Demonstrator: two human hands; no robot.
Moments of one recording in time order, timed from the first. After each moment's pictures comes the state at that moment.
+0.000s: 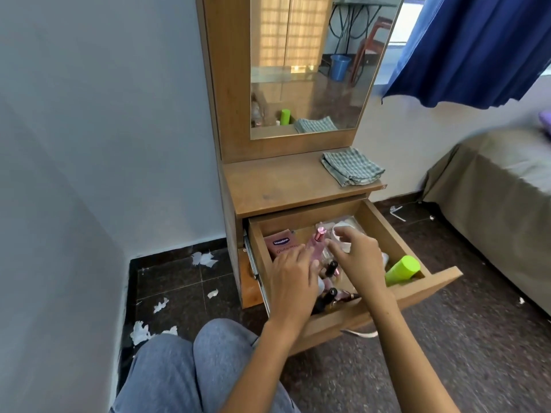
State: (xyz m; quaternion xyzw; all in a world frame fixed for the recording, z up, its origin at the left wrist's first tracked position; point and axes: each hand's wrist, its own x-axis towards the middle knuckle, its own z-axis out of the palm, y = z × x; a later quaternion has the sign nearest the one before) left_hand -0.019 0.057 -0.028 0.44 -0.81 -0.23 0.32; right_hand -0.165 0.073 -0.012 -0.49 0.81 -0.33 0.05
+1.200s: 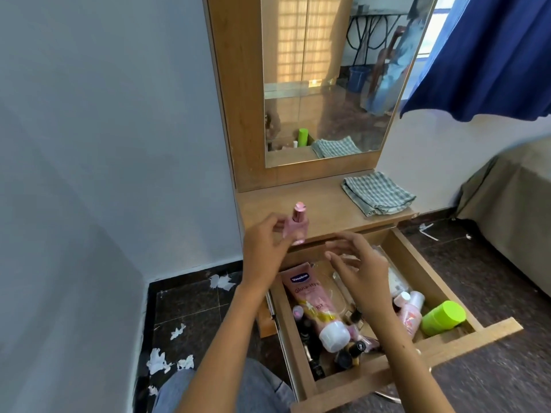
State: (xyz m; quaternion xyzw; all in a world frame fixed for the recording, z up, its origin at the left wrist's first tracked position) left_hand -0.002 -0.077 0.021 0.40 -0.74 -0.32 0.44; right_hand -0.152 0.023 0.000 -0.54 0.64 -0.54 0.10
